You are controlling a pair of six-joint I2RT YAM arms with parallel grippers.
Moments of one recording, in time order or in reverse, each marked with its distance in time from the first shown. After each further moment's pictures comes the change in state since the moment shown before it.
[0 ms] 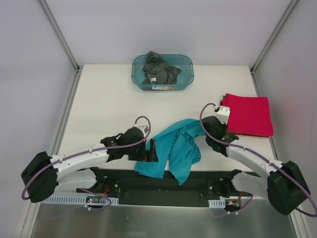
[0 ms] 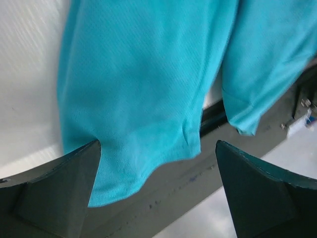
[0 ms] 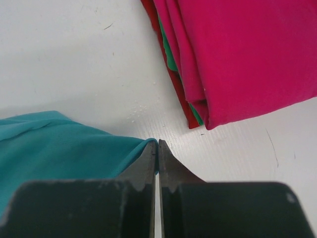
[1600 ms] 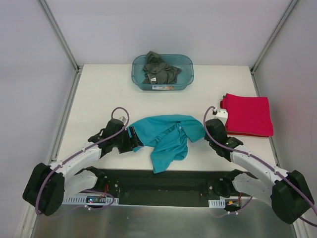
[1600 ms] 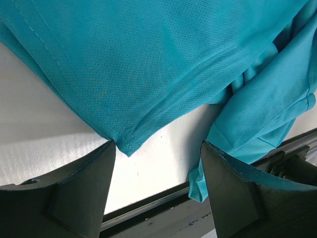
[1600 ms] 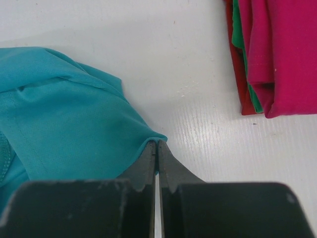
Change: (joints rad) left arm 0.415 -0.003 -0.082 0.081 0.055 -0.006; right arm -0.014 -0.105 -0.061 0.025 -0.286 -0.012
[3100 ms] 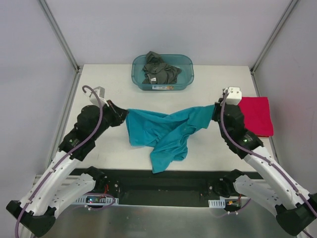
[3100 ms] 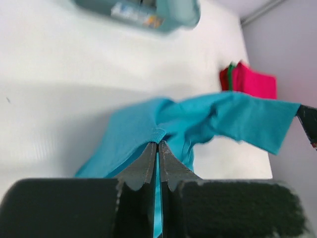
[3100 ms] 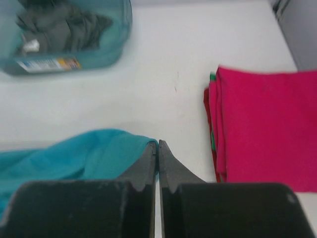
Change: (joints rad) left arm -0.026 -0.279 0.356 -0.115 -0.268 0.112; right arm 0.000 -0.144 0.278 -0.049 0.033 -0.246
